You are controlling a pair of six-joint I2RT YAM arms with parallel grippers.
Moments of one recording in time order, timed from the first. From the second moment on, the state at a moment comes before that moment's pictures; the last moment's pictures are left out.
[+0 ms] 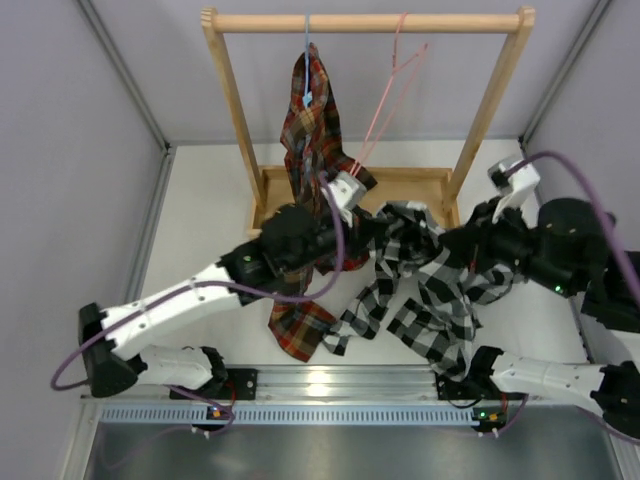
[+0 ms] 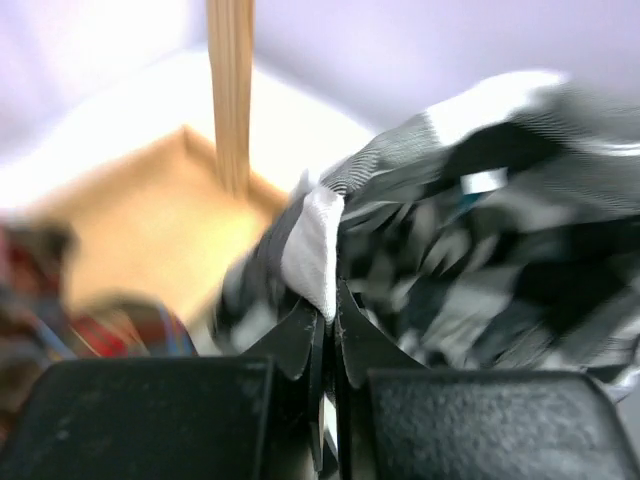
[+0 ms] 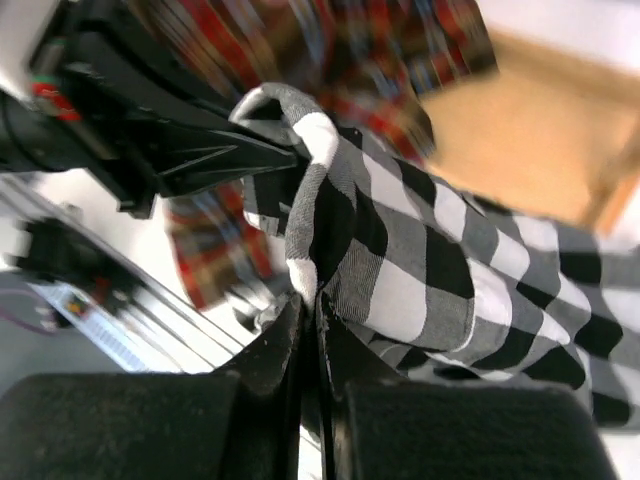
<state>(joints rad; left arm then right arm) -1.05 1.30 1.09 0.12 -0.05 -0.20 0.95 0.85 1.55 -1.14 0.27 0.35</state>
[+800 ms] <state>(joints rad) -1.06 1.30 1.49 -0.41 0.17 -0.24 0.94 0.87 1.56 -1.12 0.40 0.43</state>
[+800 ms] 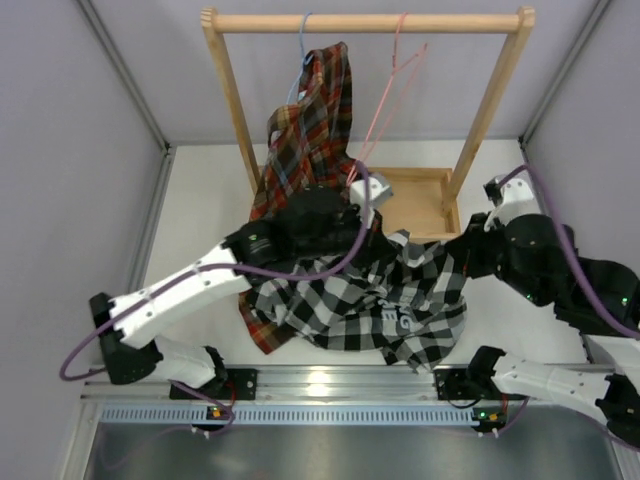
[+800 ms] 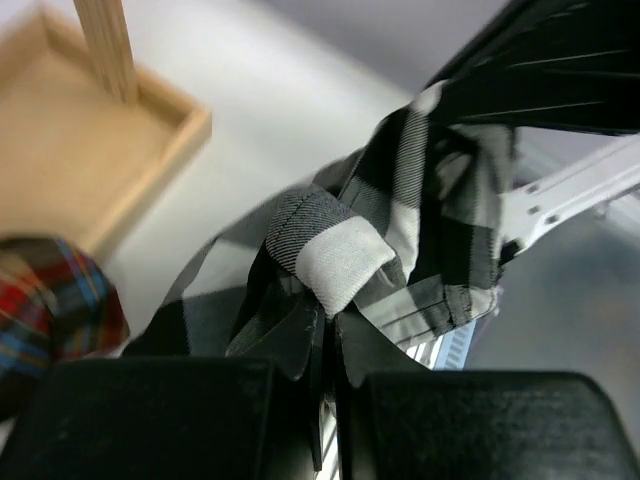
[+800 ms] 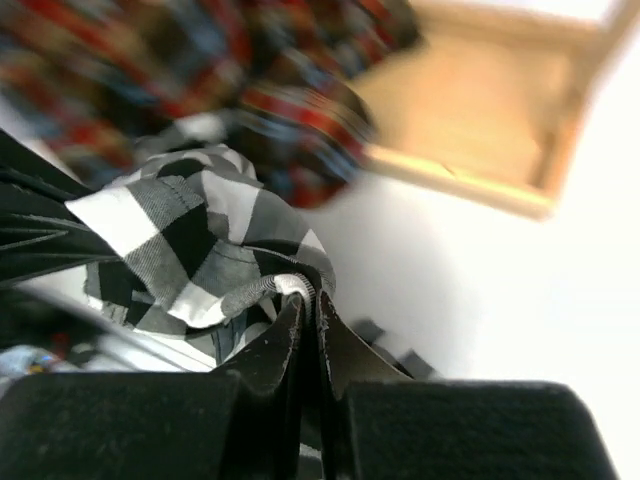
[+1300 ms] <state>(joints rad) -0.99 1.71 1.45 -0.50 -0.10 -0.44 0.33 0.88 1.03 -1.01 0.21 0.39</state>
